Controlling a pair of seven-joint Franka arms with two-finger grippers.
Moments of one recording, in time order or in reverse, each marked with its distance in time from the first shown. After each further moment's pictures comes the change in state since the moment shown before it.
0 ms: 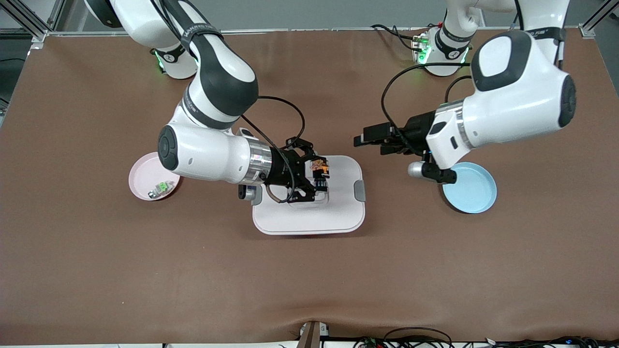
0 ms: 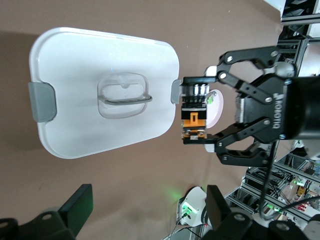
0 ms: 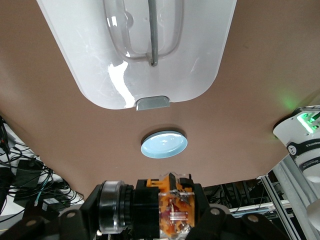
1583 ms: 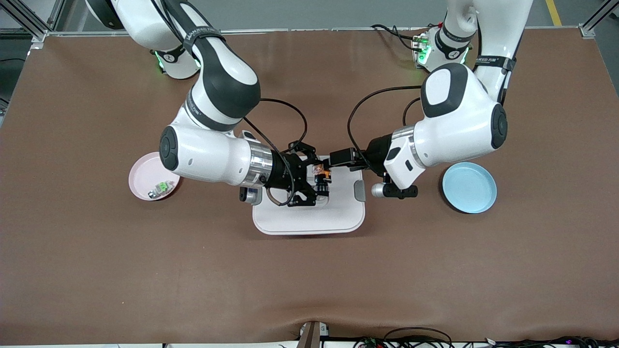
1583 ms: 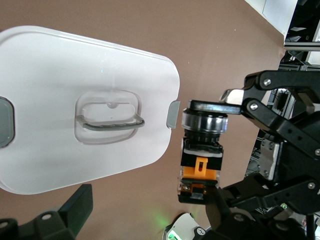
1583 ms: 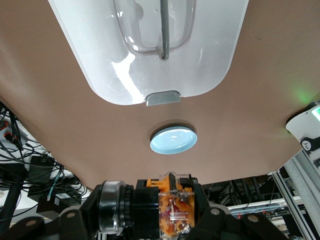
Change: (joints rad) left arm -0.083 0.110 0.003 0.004 -0.049 0.194 -0.062; right arm 0.006 0.014 0.008 0.004 0.002 0.061 0.018
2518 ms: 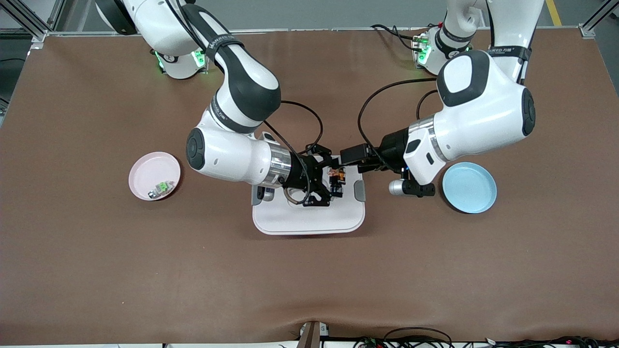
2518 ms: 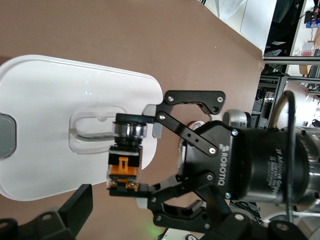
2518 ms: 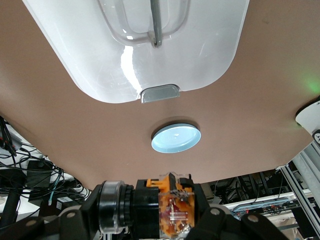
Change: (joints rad) left arm 0.022 -0.030 0.008 0.026 -0.008 0.005 0.022; right arm 0.030 0.042 0.027 0.002 0.000 0.077 0.044
